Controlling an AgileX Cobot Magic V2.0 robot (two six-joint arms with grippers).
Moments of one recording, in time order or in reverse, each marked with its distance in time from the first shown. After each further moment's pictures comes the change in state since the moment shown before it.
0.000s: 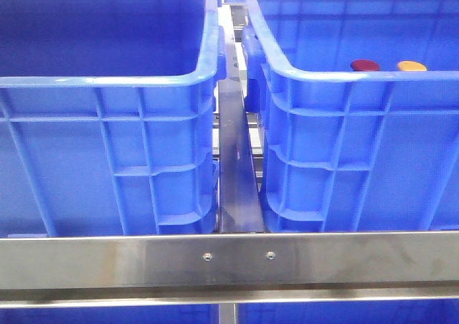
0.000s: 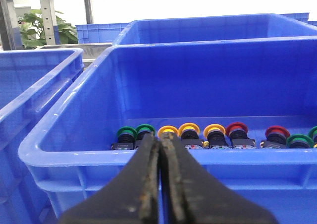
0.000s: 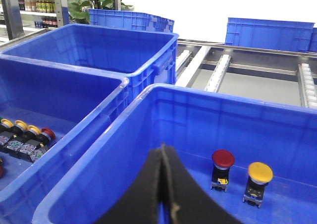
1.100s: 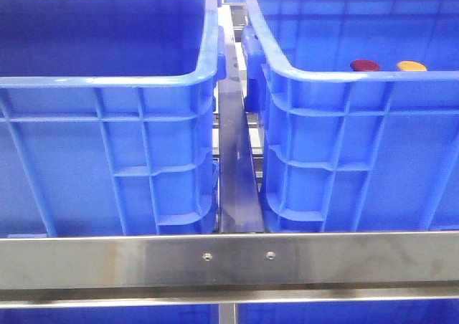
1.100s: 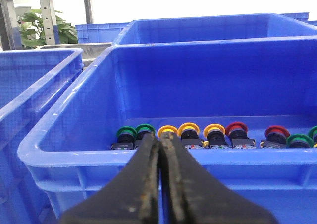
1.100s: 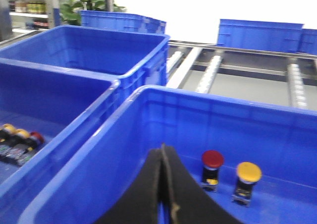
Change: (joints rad) left arm 0.000 0.000 0.000 -0.002 0.000 0.000; right arm 0.000 0.000 0.000 -0.002 -0.063 0.000
